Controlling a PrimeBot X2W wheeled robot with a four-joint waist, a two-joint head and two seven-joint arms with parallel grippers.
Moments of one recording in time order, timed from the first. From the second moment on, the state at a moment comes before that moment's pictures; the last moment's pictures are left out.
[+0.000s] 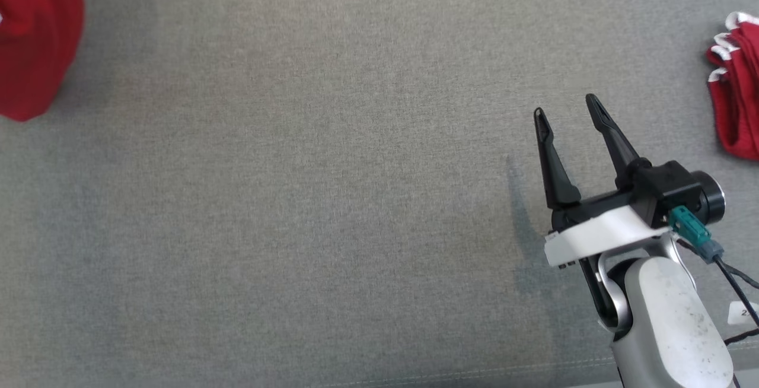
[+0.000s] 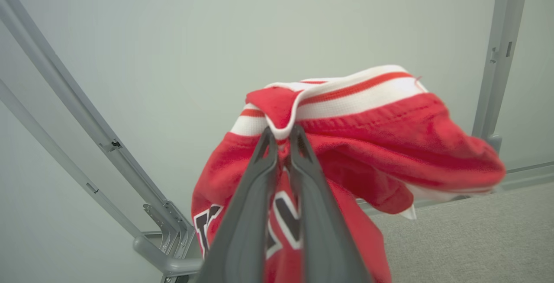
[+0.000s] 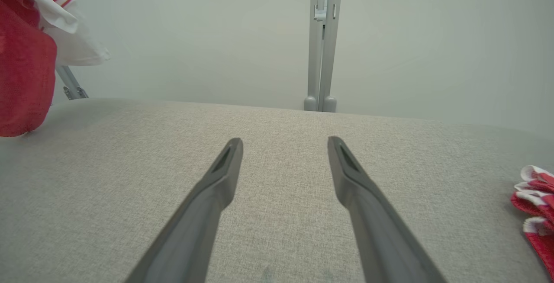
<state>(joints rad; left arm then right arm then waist) -1.14 0.52 -0.26 0.83 -0.35 -0.13 -0.17 -0.29 -0.05 0.08 0.06 0.05 0.13 -0.18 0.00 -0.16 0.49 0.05</state>
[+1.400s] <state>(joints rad) -0.76 0.18 -0.70 0.41 -0.60 -0.04 -0.19 -0.19 -0.05 0.11 0.09 0.12 0.13 -0.19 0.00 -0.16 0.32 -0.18</state>
